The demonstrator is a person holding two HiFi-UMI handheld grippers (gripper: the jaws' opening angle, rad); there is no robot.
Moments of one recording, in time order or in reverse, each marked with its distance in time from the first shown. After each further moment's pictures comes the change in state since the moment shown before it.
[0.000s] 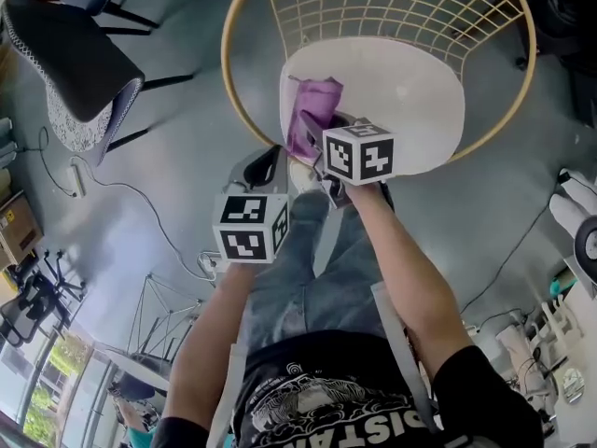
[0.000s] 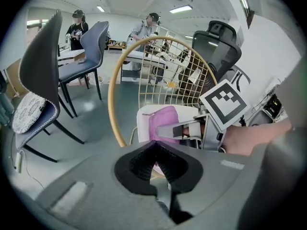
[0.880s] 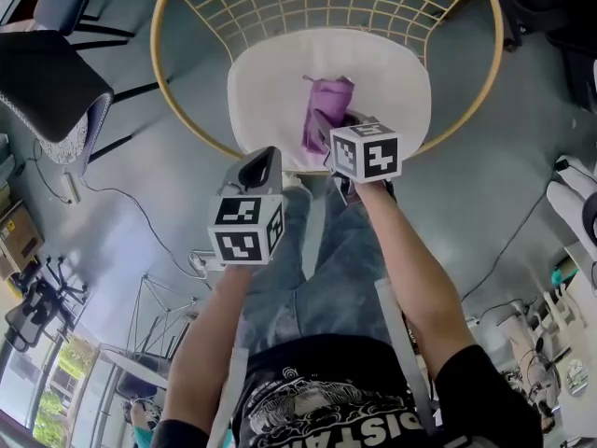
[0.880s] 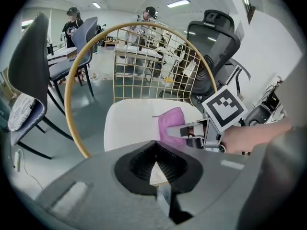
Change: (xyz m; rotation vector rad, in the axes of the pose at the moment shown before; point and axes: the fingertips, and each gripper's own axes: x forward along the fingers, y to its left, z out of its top) left arm 0.041 -0.080 -0.008 0.016 0.047 -0.008; right arm -0.070 -0.105 -0.014 -0.019 0.030 -0.110
